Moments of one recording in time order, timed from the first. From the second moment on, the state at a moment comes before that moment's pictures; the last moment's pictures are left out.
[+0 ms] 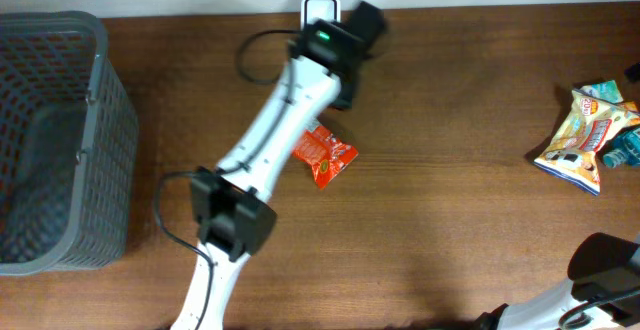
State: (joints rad) left arm -0.58 2.35 2.50 -1.49 -0.30 -0.30; right arm -0.63 1.84 2.26 -1.59 -0.13 0.48
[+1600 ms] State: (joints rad) left arm -0.50 2.50 2.35 -1.21 0.12 -0.41; right arm -0.63 1.84 2.26 -1.59 -0.13 0.48
